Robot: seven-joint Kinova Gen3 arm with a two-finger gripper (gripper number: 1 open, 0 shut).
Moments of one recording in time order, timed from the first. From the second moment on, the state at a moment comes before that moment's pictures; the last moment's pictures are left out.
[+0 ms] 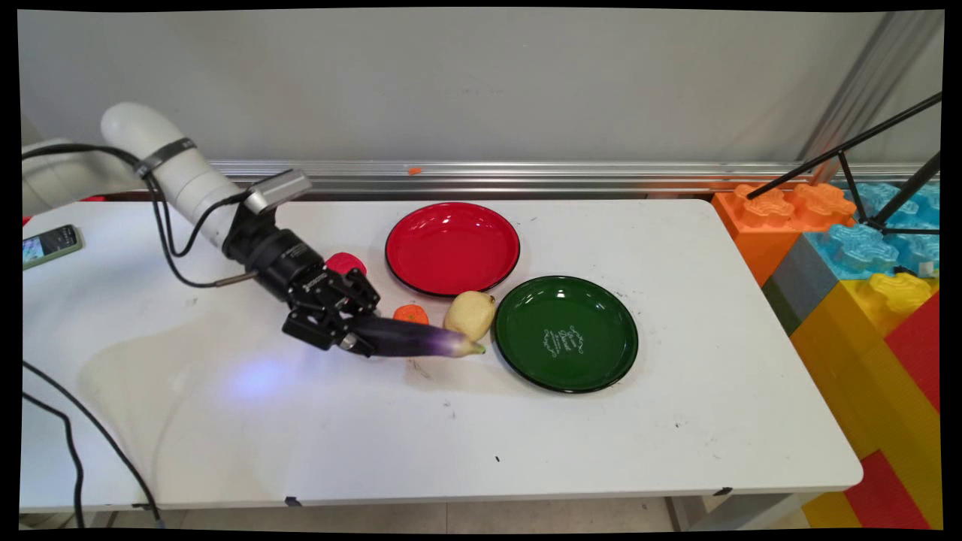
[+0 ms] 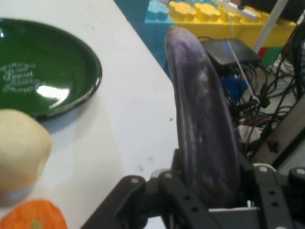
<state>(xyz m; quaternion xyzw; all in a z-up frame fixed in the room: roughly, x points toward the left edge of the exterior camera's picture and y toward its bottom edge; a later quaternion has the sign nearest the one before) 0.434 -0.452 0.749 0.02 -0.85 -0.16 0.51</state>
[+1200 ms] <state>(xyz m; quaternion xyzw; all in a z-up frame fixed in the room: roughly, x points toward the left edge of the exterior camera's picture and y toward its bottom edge) 0.432 -0.459 0.662 0.03 -0.85 -0.14 0.50</state>
